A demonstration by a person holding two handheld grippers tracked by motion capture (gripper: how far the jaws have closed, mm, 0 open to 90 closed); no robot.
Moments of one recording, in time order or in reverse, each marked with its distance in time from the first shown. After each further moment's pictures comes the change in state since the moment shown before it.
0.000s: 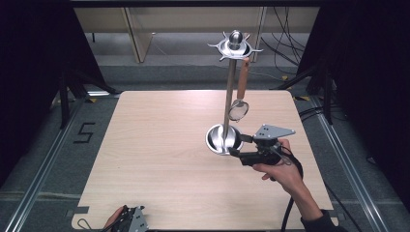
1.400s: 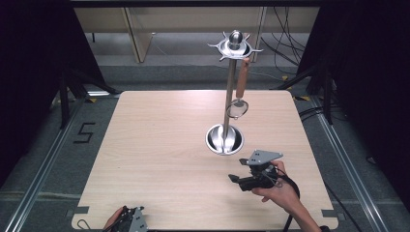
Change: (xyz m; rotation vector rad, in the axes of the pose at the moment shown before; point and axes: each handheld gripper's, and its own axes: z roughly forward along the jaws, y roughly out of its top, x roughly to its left) left arm -0.002 -0.001 0.000 0.001 0.000 0.013; right arm 0.016 -0.067 0.015 0.182 0.011 -0.056
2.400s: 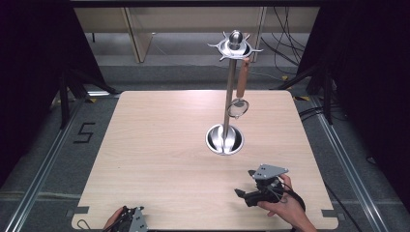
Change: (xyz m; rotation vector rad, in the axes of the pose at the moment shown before) left arm 0.000 0.000 0.000 0.000 0.002 0.003; right arm 0.010 -0.041 -0.005 0.037 -0.030 0.032
